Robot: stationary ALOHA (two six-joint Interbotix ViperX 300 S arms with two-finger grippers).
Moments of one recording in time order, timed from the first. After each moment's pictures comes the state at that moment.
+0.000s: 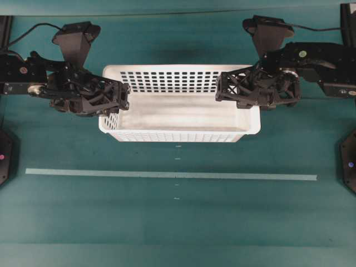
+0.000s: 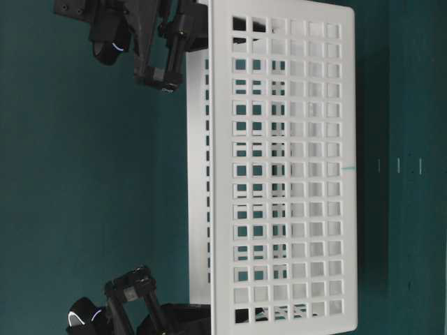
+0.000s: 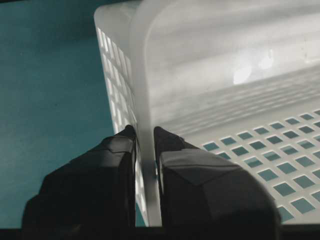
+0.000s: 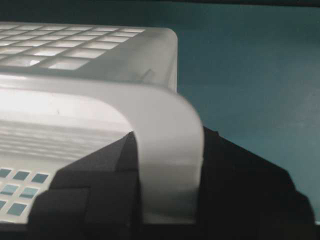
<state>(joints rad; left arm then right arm) 0.26 -0.22 0.67 0.03 0.57 -1.22 -0.31 -0.07 0.53 0.02 0.86 1.24</state>
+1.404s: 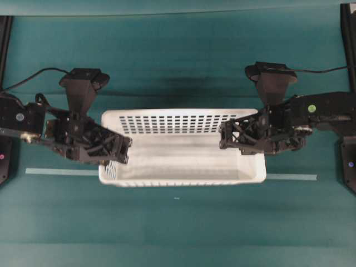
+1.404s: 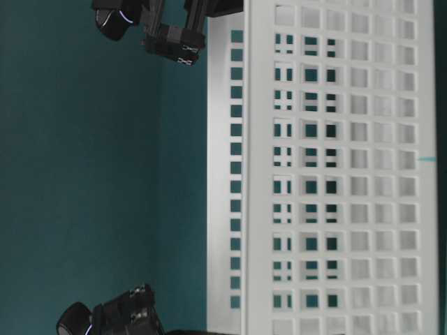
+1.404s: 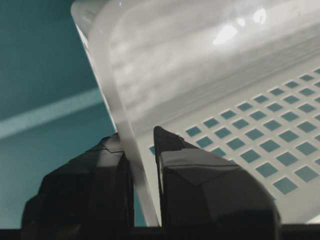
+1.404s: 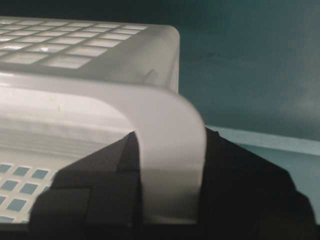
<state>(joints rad) -0.04 -0.23 0.67 0.03 0.60 -1.39 -0.03 -0.12 0.64 -0.01 0.77 1.48</state>
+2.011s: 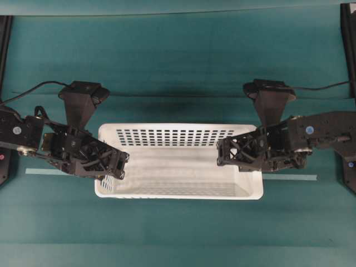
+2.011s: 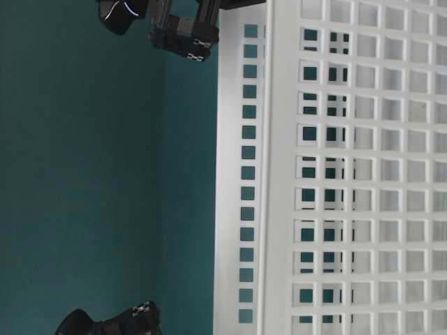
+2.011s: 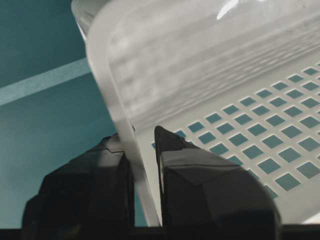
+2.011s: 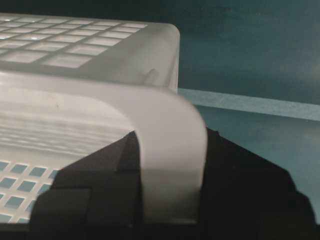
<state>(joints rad) -0.10 -0.23 0.67 0.03 0.63 -1.41 0.07 -0.10 0.64 -0.04 0.76 1.61</state>
